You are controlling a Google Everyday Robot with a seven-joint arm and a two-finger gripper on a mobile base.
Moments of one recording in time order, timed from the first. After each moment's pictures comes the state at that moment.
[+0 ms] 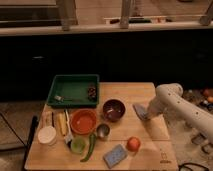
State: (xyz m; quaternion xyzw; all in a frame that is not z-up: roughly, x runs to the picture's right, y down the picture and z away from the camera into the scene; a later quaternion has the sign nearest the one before) arm 0.289 0.178 0.883 -0.30 -0.08 -0.04 0.95
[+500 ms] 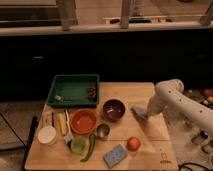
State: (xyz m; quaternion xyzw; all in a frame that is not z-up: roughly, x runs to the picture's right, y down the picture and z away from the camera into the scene) arm 0.280 0.160 0.850 -0.30 -0.08 -0.07 0.95
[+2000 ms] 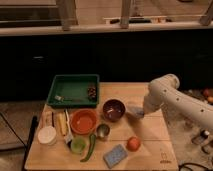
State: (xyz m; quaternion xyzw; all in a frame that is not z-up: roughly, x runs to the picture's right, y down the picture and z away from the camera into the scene) arm 0.238 0.125 0.796 -0.26 -0.06 -0.13 0.95
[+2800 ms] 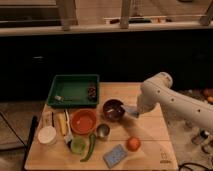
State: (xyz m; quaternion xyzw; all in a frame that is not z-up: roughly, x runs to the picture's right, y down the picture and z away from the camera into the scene) arm 0.205 0.127 0.777 -0.26 -0.07 -0.18 0.95
